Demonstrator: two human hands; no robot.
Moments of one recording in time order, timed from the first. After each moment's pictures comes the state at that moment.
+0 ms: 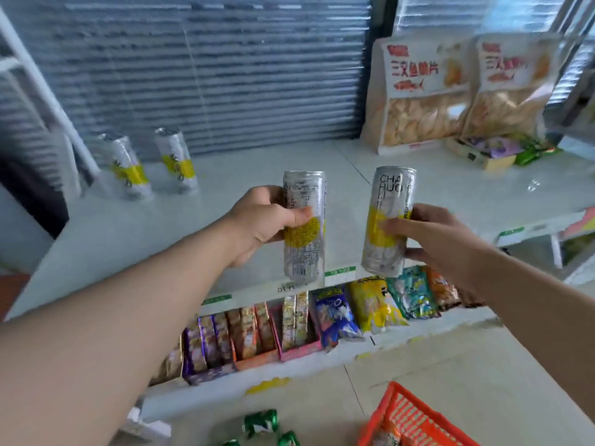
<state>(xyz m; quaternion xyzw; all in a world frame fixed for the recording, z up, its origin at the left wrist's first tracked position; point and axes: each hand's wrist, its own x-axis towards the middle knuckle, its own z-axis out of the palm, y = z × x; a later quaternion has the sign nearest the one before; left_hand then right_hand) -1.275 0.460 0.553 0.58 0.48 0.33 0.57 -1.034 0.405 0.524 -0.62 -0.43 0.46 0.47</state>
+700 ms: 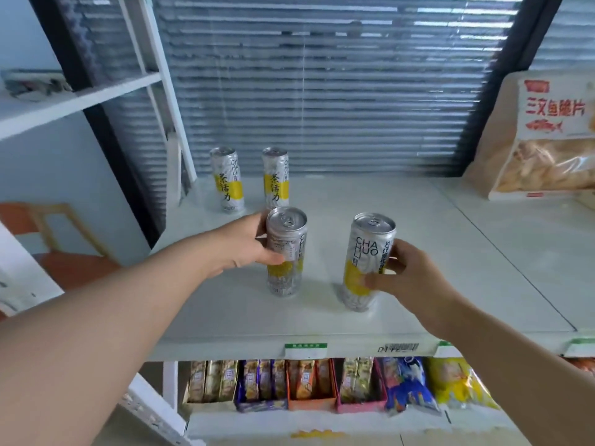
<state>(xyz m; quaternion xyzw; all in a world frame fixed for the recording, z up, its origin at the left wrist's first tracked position) -1.456 0.529 0.536 0.63 0.57 0.25 0.45 -1.198 0.508 0.487 -0.58 -0.55 0.44 0.40</state>
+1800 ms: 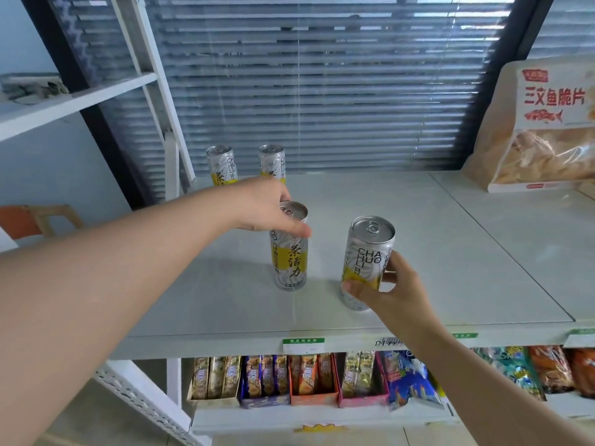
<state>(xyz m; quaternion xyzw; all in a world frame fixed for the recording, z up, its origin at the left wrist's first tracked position) -1.427 0.540 0.595 0.74 0.65 0.03 0.17 -1.209 0.488 0.452 -0.58 -0.59 0.34 0.44</state>
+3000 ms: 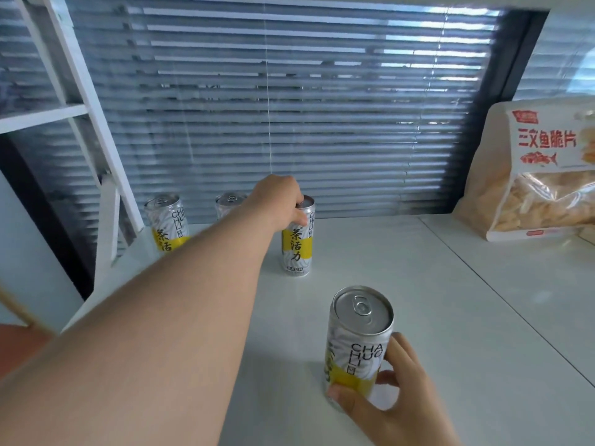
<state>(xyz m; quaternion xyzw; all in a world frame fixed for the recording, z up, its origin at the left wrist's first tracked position) -1.370 0.722 0.574 0.78 0.61 0.13 0.02 -1.200 0.538 0.430 -0.54 -0.65 0.29 0.45</state>
